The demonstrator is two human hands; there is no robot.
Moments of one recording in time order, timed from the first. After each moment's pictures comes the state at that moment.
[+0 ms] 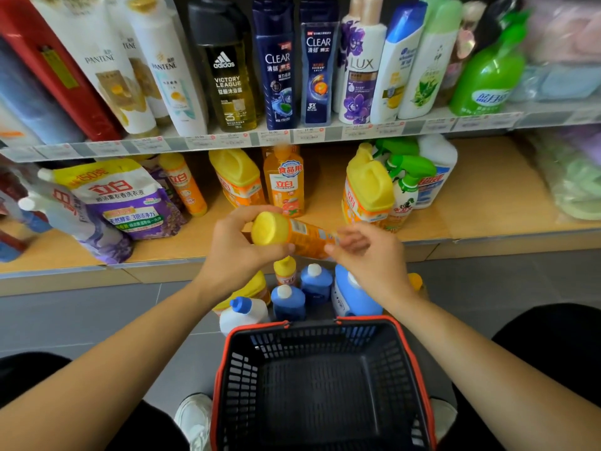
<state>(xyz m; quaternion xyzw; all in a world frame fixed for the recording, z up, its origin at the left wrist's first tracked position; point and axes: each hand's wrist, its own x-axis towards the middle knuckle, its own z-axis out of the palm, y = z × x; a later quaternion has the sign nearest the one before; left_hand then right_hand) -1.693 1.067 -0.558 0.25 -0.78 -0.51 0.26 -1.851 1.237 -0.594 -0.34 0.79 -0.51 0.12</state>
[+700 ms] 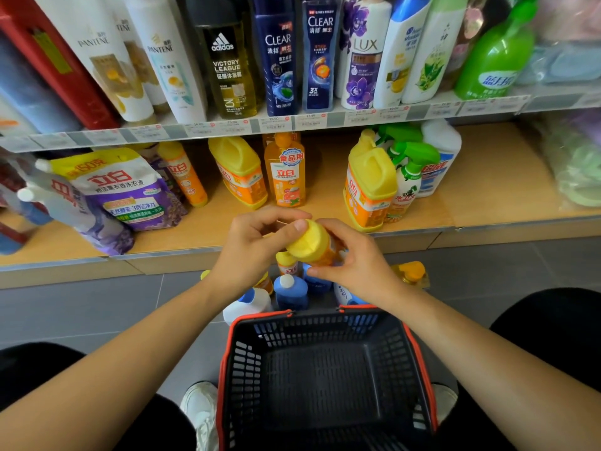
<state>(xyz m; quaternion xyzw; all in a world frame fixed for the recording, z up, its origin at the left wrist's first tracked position) -1.693 1.089 -0.554 0.17 -0.73 -0.62 0.22 -1.835 1.232 -0.606 -0.48 0.68 -0.51 0.22</state>
